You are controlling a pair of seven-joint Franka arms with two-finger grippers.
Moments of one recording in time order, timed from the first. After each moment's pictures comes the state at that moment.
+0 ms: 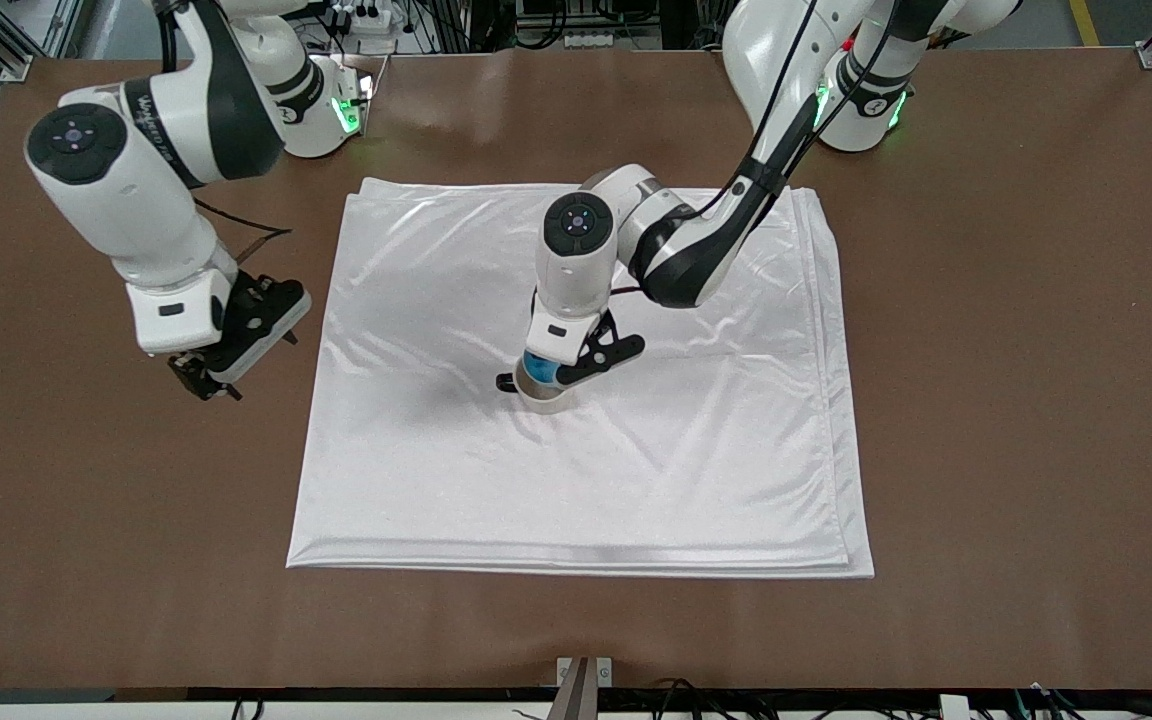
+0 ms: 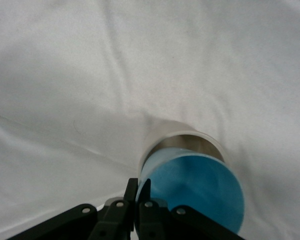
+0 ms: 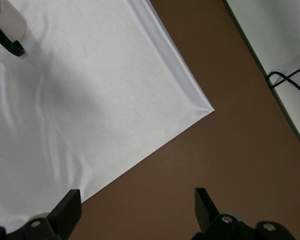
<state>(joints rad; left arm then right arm) -0.74 0.74 -0.09 -1.34 0.04 2.14 -1.27 0.05 0.07 0.20 -1.91 -0.13 2.15 -0.67</state>
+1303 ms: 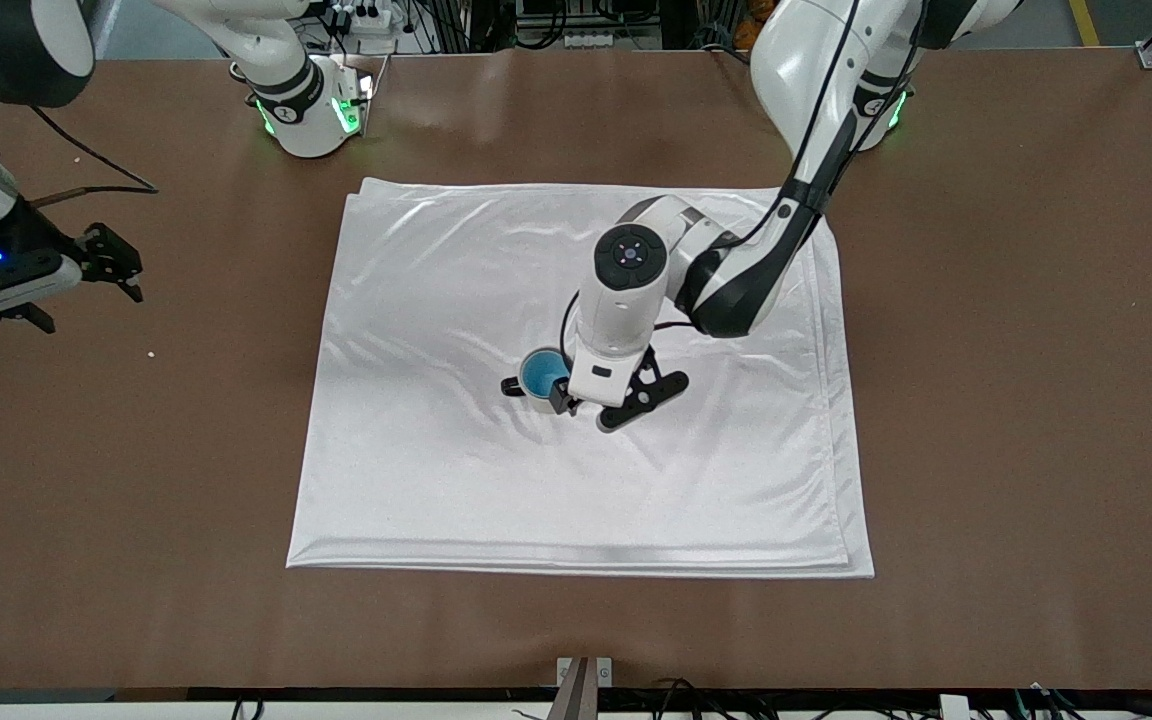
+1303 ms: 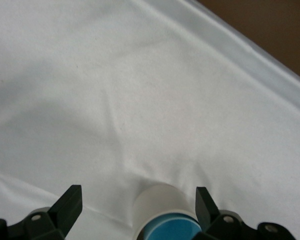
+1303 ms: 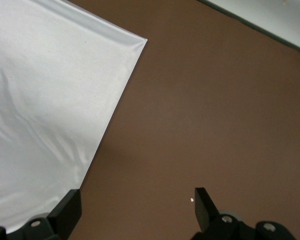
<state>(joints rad) -0.66 0.74 -0.04 -1.31 0.04 2.20 -1.22 -0.11 -0.11 0.08 -1.91 -0.02 1.93 -0.44</state>
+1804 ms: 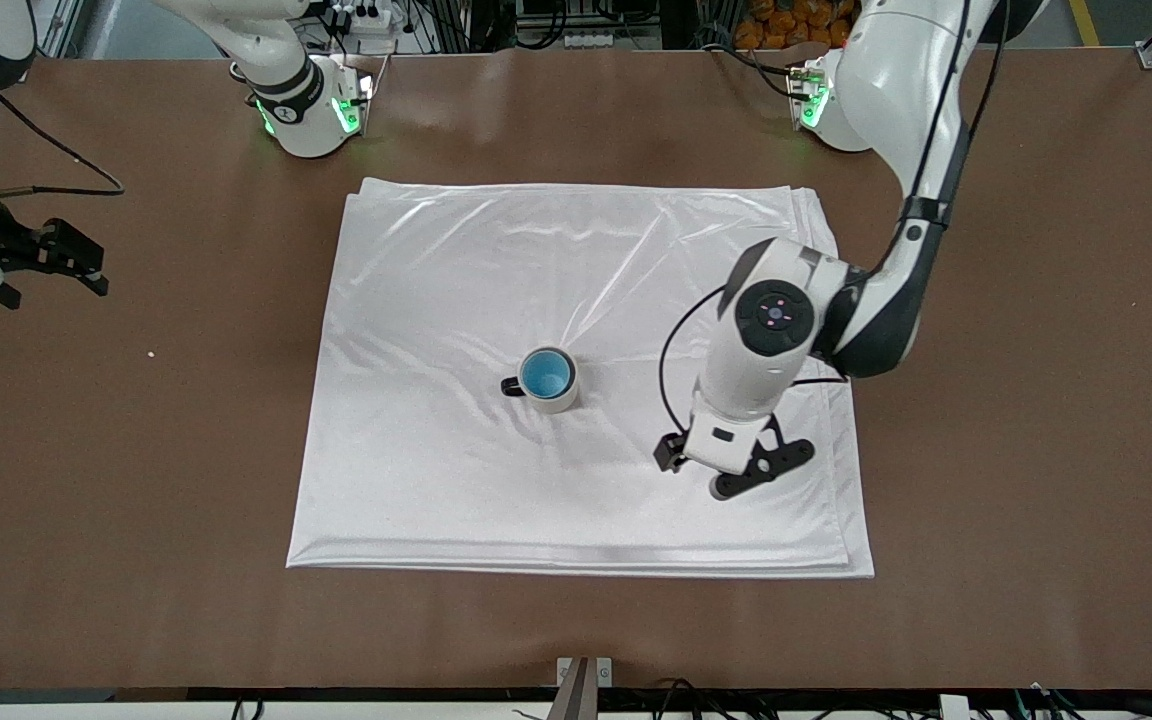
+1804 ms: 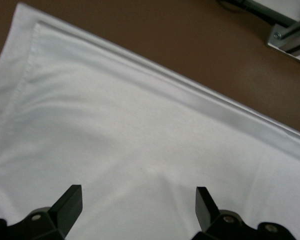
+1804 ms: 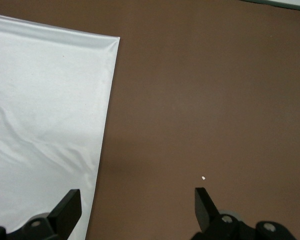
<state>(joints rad) -0.48 0.68 0.01 -1.31 0.05 2.15 -0.89 -0.12 -0.12 0.04 -1.87 0.00 1.87 -0.24</state>
